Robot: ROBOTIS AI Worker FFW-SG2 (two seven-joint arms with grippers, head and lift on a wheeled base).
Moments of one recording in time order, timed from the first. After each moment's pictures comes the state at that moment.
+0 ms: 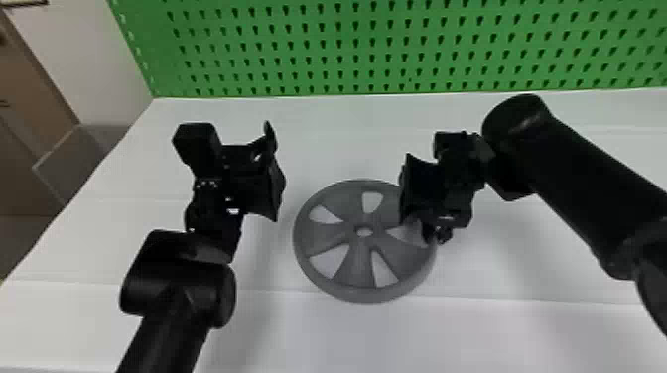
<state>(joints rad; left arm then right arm) -0.12 0.13 -0.10 -1.53 0.13 -0.07 0.14 -0.98 0.00 0.43 -0.50 -1.23 1.20 -0.83</state>
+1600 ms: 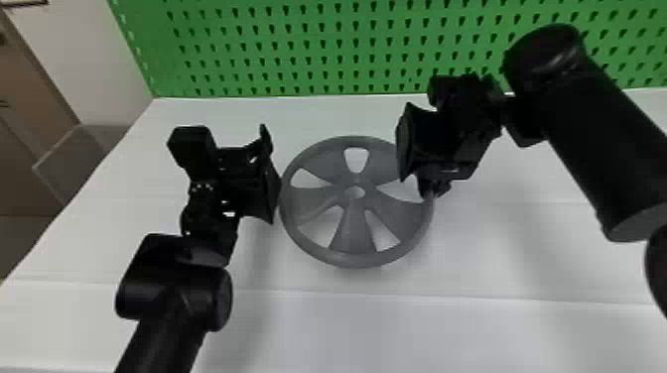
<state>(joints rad) -0.10 0.14 -0.09 -1.54 0.14 -0.07 0.14 -1.00 0.00 0.24 -0.78 -1.11 1.44 -0.83</state>
